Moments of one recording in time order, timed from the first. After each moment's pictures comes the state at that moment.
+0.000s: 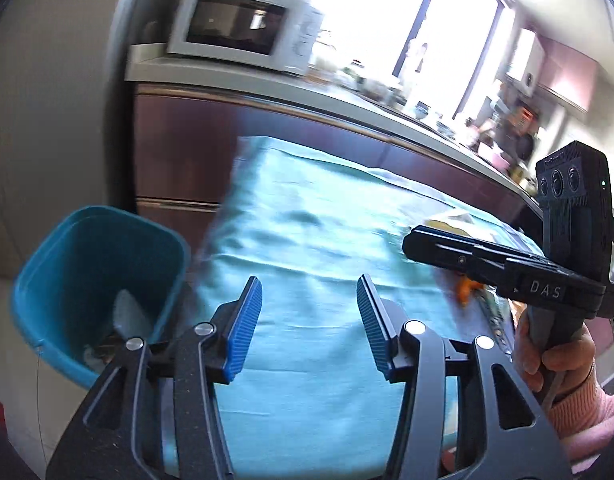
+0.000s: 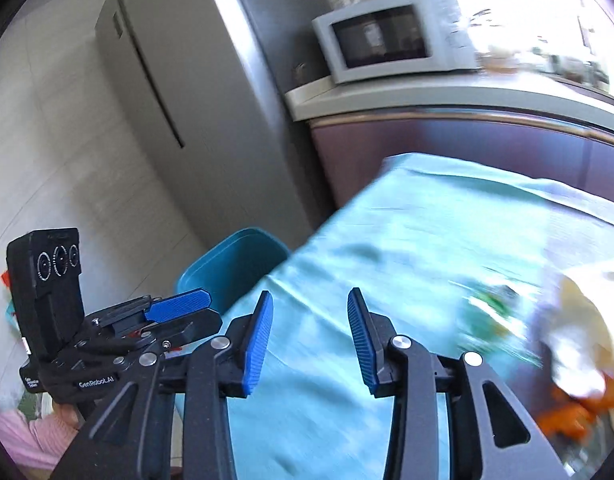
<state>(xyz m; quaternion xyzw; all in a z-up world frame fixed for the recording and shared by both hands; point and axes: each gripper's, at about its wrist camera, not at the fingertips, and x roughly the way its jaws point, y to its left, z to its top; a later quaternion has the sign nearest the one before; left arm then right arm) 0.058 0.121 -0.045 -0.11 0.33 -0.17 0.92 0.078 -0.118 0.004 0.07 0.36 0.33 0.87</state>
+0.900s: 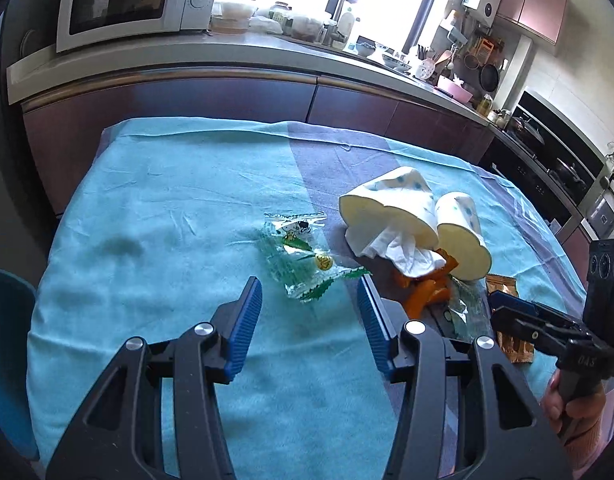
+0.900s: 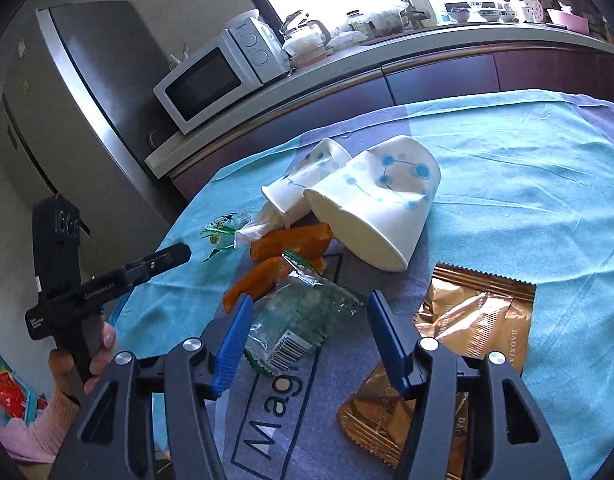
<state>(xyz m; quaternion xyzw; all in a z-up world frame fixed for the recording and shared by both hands) 0.143 -0.027 -0.057 -0.04 0.40 -0.24 0.88 0.027 -0.291 -0.051 0.19 0.38 0.14 0.89</state>
